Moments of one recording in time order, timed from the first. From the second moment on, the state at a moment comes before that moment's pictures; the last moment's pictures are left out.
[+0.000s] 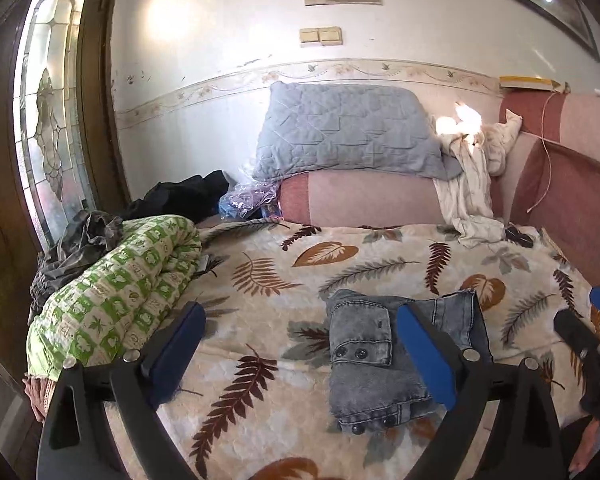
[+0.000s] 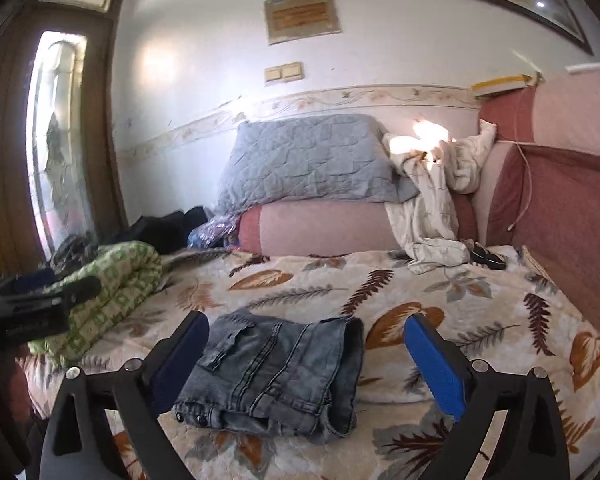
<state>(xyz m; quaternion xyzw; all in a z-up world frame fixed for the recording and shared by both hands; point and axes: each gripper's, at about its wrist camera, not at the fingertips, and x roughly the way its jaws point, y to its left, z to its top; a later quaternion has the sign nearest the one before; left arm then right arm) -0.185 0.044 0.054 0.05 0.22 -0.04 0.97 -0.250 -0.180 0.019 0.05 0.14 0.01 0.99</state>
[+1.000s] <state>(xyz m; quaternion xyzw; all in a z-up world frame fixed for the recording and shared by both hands) -0.166 0.051 0.030 0.06 0.25 -0.03 0.97 -0.236 -0.178 0.010 0.04 0.14 -0.01 0.99</state>
